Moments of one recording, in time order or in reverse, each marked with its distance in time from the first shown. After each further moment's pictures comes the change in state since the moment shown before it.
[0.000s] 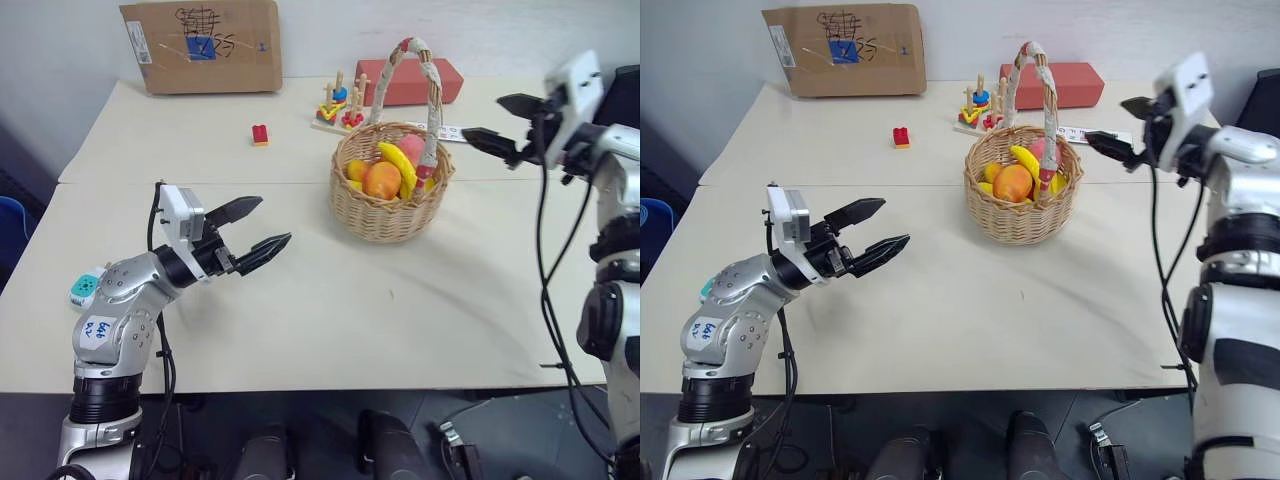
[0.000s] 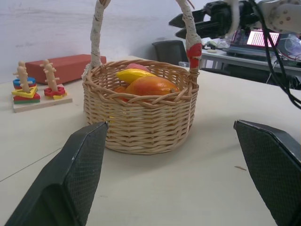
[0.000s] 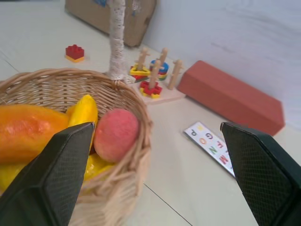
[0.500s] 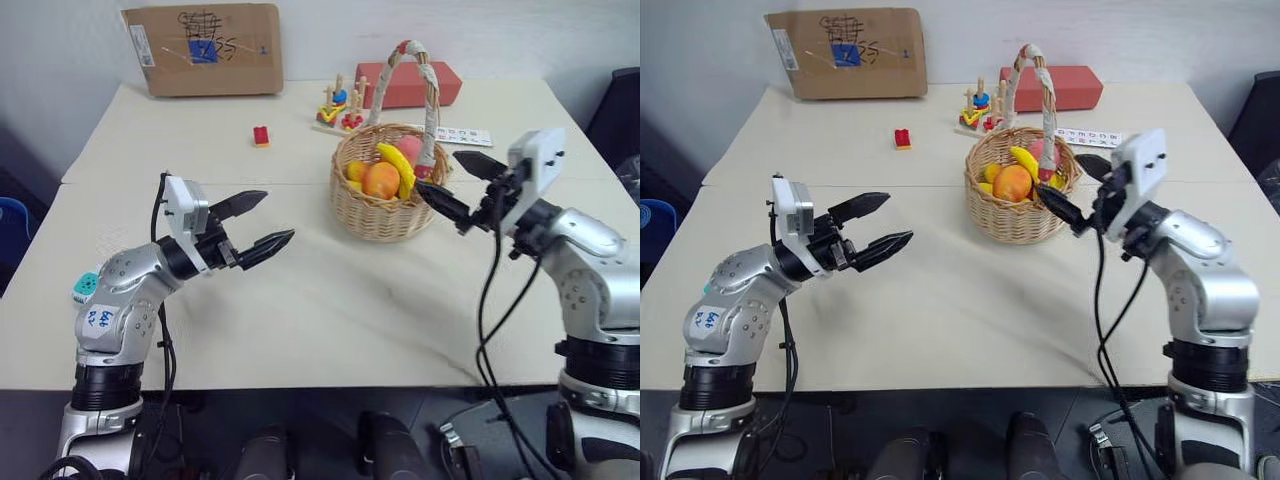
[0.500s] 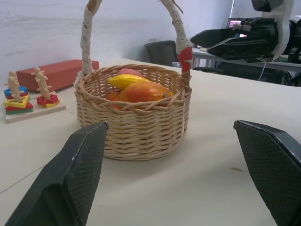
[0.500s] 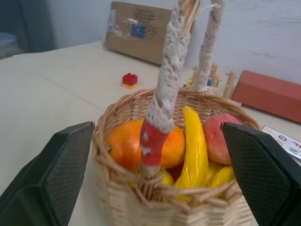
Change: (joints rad) left arm -0.076 0.015 -0.025 0.065 0.007 -0.004 -0.024; right arm 0.497 0.300 -0.021 -1.029 0.231 0.490 -0.489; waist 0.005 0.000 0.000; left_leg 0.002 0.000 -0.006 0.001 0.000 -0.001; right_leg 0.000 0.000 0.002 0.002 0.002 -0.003
